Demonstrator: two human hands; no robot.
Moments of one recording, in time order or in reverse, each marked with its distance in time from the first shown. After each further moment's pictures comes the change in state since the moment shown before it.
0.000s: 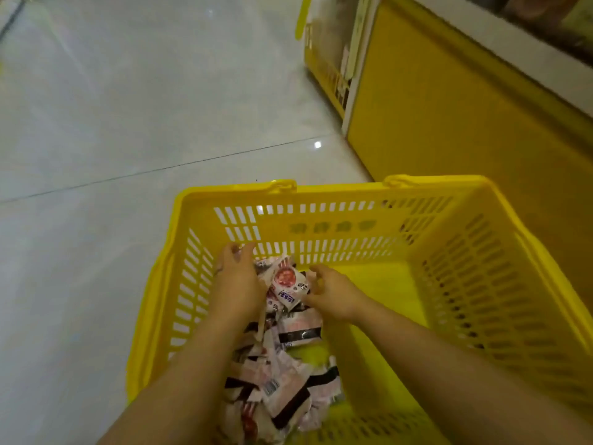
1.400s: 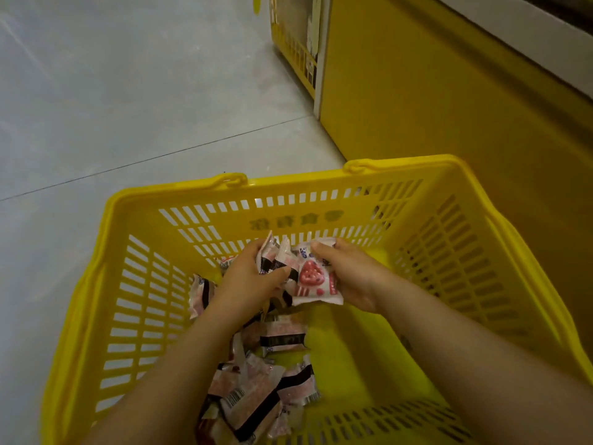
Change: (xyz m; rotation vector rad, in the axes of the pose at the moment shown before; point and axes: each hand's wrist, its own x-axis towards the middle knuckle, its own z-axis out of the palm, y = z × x) left_hand -0.003 0.052 0.017 -0.722 -0.326 0.009; right_hand -0.024 0.019 -0.057 1.070 -0.046 0.250
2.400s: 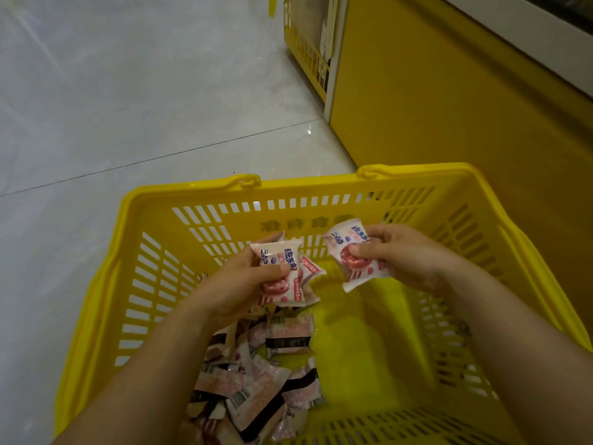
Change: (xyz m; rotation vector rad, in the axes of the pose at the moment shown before) left_hand -0.003 0.011 -0.024 -0.642 -0.303 -0.183; right_hand -0.014 -0.032 -0.049 -0.157 -0.050 -0.137
